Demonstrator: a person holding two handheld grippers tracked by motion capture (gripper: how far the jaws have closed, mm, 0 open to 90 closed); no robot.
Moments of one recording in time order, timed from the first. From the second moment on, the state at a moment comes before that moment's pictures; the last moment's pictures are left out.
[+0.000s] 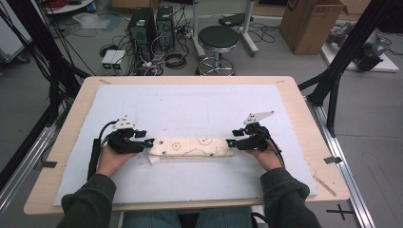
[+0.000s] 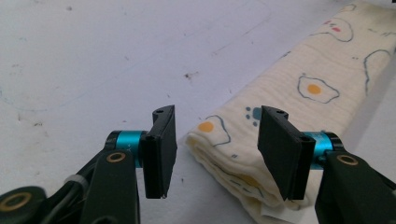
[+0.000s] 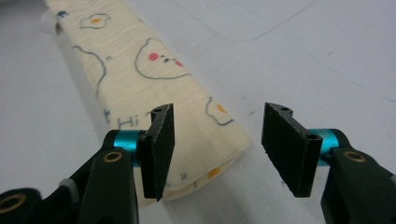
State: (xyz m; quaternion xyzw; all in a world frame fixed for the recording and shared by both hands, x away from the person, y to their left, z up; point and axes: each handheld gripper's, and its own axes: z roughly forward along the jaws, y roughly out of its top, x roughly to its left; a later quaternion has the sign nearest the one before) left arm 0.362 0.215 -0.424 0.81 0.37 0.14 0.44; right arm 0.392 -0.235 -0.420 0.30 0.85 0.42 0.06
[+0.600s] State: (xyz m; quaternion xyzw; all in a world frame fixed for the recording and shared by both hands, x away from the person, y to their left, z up) left arm 0.376 0.203 -0.438 0.83 0.37 0.08 0.41; right arm 0.410 -0.232 -0.438 0.34 0.86 0.39 -0.02
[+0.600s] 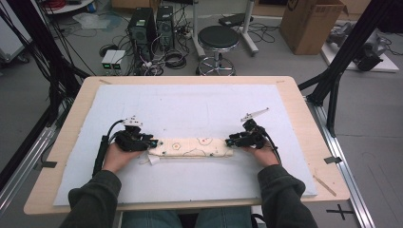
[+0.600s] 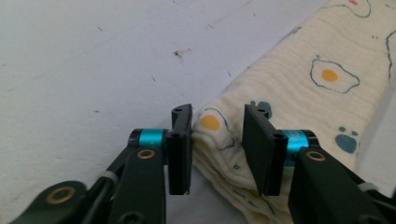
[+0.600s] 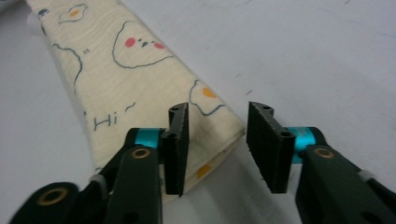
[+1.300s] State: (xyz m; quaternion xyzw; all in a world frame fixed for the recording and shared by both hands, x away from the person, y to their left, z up) left arm 0.382 0.210 -0.426 0.81 0.39 0.13 0.43; right arm 0.417 -0.218 -0.418 0.33 0.86 0.39 0.02
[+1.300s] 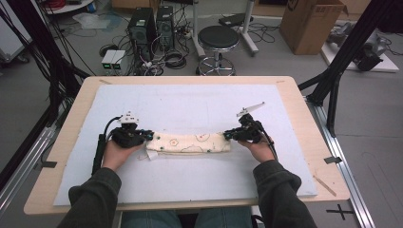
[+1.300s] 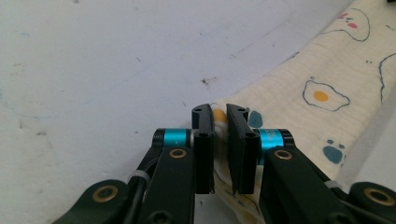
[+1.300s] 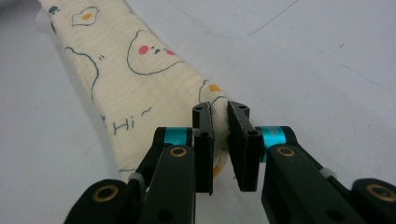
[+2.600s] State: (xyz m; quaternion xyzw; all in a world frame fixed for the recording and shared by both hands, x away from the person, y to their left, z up) left arm 0.430 0.209 -0.431 0.78 0.44 0.17 0.41; right arm 0.470 -0.214 -0.431 0.39 0.83 0.39 0.05
